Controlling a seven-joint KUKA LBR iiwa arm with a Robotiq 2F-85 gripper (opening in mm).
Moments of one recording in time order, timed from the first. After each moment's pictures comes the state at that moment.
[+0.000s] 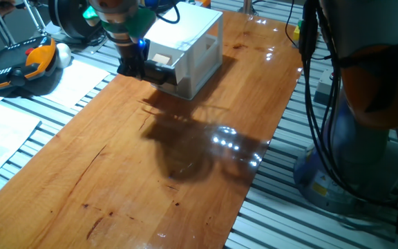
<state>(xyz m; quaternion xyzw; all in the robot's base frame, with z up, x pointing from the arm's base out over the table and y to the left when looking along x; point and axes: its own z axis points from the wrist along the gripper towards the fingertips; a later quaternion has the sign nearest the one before) 0.577 0.013 0.177 0.01 0.99 -0.11 0.07</state>
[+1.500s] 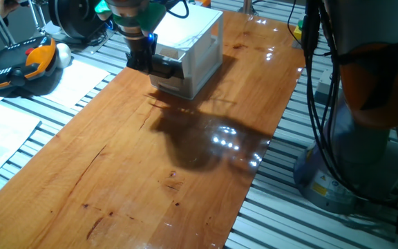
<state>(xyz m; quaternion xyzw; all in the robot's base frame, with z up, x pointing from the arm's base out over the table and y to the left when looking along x) 0.572 -0.019 0.177 -0.01 0.99 -0.11 0.07</state>
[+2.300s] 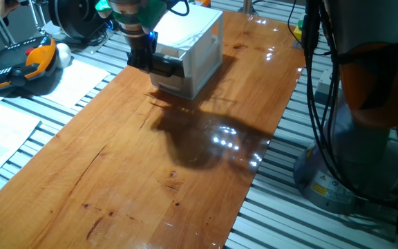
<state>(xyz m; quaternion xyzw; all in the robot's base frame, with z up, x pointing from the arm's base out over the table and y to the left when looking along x) 0.573 -0.021 0.179 0.00 0.99 -0.11 0.07</state>
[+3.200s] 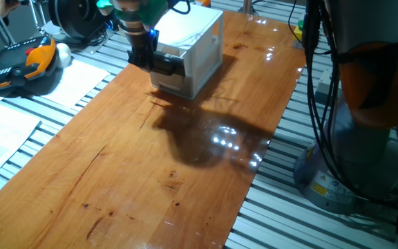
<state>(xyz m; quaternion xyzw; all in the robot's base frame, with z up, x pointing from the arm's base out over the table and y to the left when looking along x) 0.571 -0.025 0.182 -0.01 0.99 -0.11 0.07</state>
